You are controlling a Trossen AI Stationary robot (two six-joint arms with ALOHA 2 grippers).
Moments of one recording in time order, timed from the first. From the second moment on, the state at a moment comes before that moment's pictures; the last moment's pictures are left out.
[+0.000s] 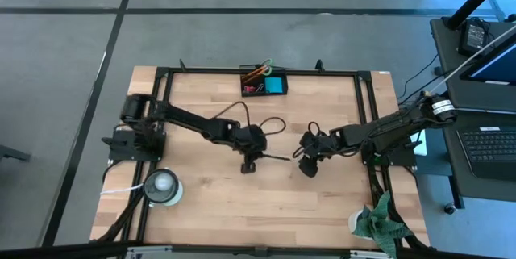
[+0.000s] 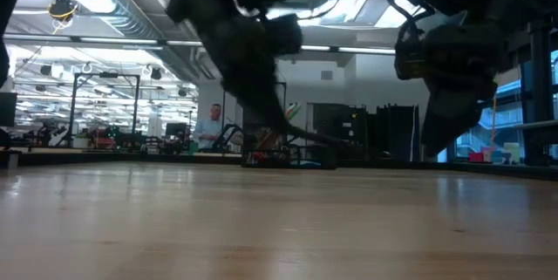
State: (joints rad) left arm -0.04 1.83 1.11 -0.19 0.04 -0.09; right arm 0.19 1.37 0.64 -0.31 0.08 0.74
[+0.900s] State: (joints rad) left arm 0.35 1.66 1.70 -1.18 -0.39 0.19; right arm 0.19 1.37 0.64 -0.27 0.10 0.78
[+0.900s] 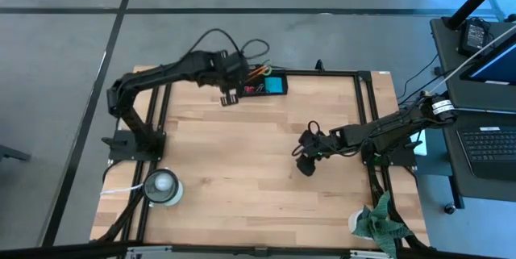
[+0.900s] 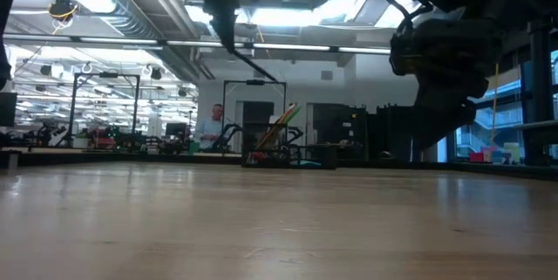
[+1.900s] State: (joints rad) left arm 0.43 1.87 1.70 -1.05 -0.80 0.77; right arm 0.19 1.37 0.64 -0.20 0.19 0.78
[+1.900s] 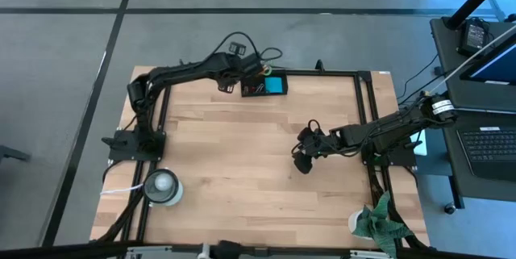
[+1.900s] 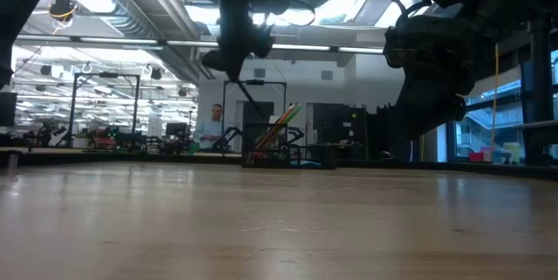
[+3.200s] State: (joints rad) left arm 0.36 1.96 1.70 -0.77 -0.96 2.03; right arm 0.19 1.38 0.64 -0.18 0.19 0.78
